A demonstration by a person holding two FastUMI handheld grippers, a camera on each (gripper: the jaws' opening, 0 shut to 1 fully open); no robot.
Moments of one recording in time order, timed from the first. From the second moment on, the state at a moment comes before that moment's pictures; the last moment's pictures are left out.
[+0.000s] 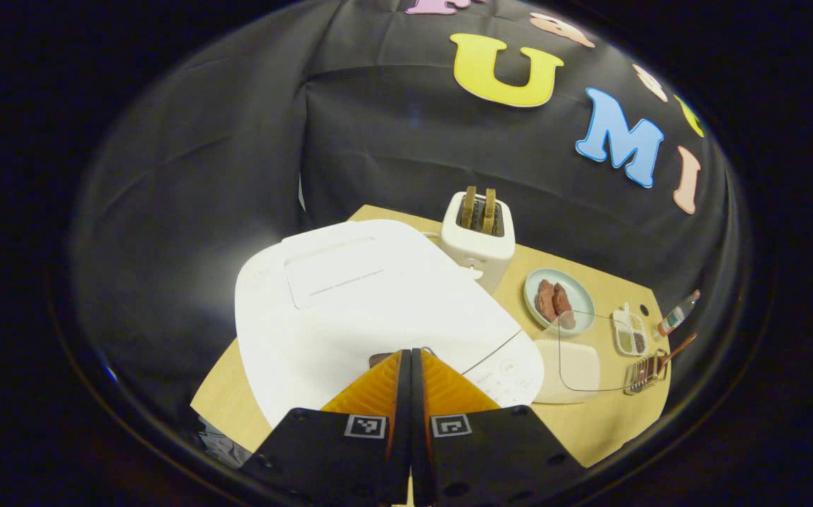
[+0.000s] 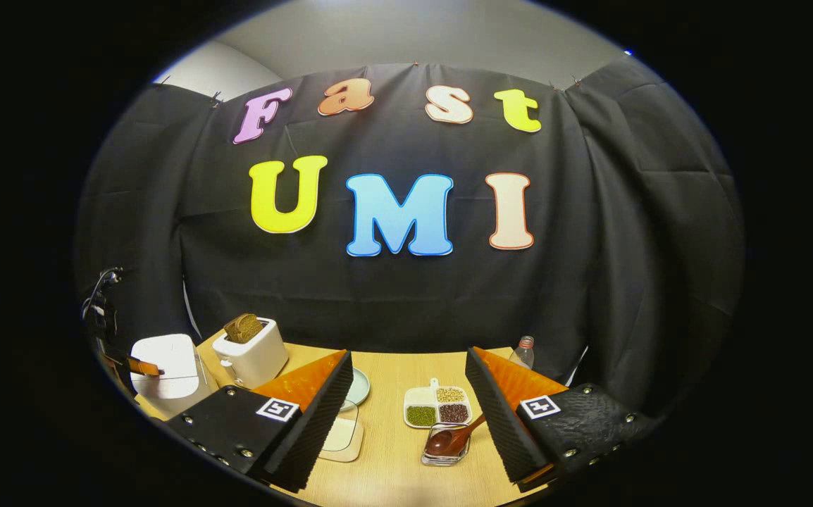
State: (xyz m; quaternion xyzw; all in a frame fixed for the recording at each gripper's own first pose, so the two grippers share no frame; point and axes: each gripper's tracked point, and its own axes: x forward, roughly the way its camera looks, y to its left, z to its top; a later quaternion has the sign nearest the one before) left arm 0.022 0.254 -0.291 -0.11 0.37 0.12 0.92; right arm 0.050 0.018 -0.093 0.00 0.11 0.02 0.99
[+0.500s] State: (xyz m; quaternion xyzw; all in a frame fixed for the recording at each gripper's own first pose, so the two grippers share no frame) left arm 0.042 0.241 -0.098 -0.04 0.13 0.12 0.98; right arm 0.045 0.021 -0.091 0.00 0.10 0.03 0.99
